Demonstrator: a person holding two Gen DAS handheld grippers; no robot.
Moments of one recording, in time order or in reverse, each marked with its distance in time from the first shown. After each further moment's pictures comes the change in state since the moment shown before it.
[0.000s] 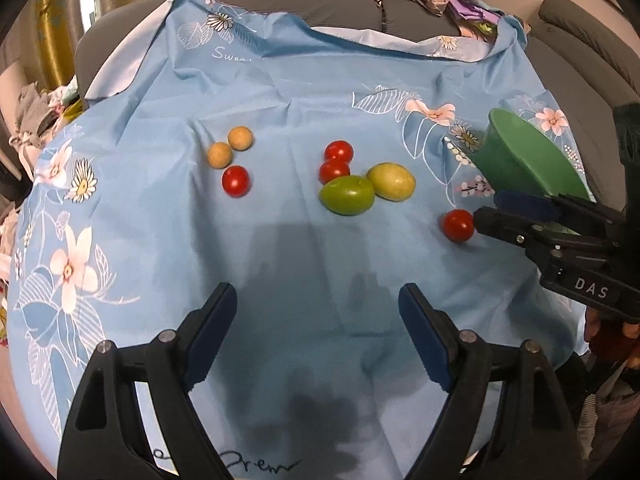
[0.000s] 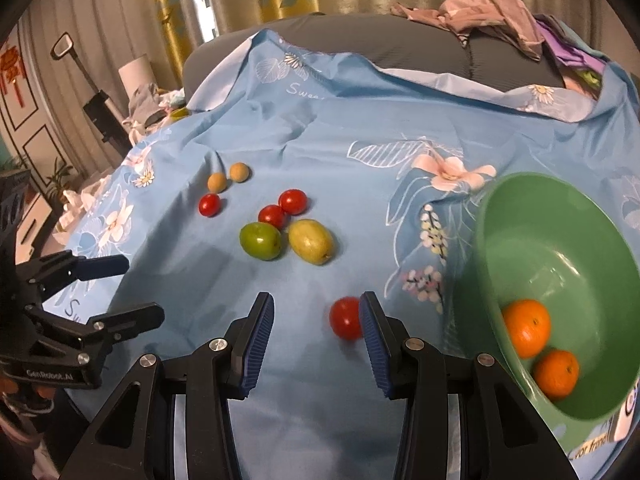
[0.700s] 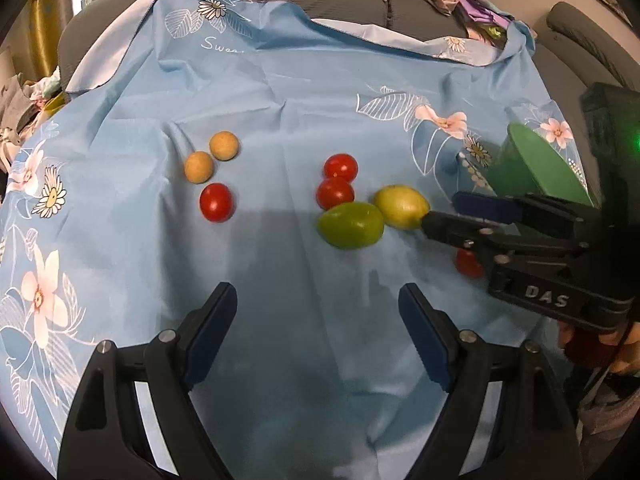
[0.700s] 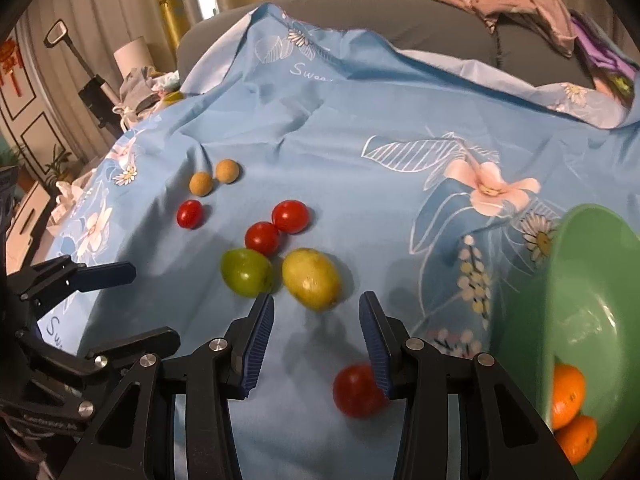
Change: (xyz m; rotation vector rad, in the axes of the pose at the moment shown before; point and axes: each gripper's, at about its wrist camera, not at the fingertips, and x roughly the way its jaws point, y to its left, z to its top) left arm 0.035 0.006 0.028 -0.040 0.024 -0.045; right arm 0.055 0.000 0.031 -0.016 0.077 0.027
